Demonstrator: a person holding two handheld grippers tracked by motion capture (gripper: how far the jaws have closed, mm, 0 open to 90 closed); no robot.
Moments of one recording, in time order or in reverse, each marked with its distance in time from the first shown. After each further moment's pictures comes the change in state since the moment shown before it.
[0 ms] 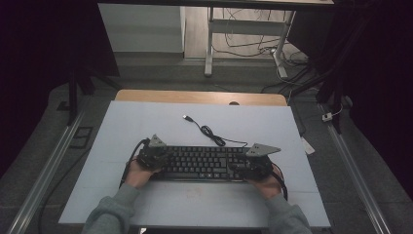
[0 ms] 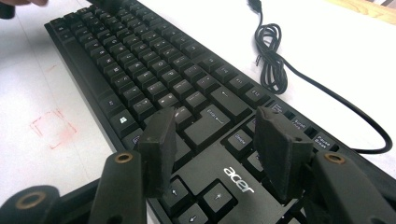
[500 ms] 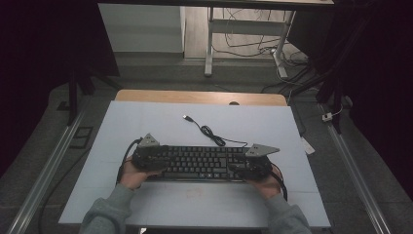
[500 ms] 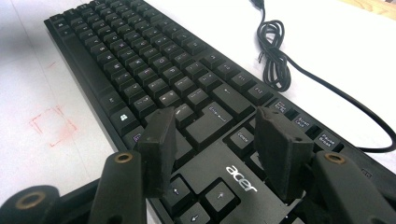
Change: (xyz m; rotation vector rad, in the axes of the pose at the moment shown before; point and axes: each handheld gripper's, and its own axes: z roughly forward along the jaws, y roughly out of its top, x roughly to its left) left arm -0.004 0.002 -0.024 -0.097 -0.068 -0.035; right arm 0.001 -0.001 0.002 0.009 0.004 -0.002
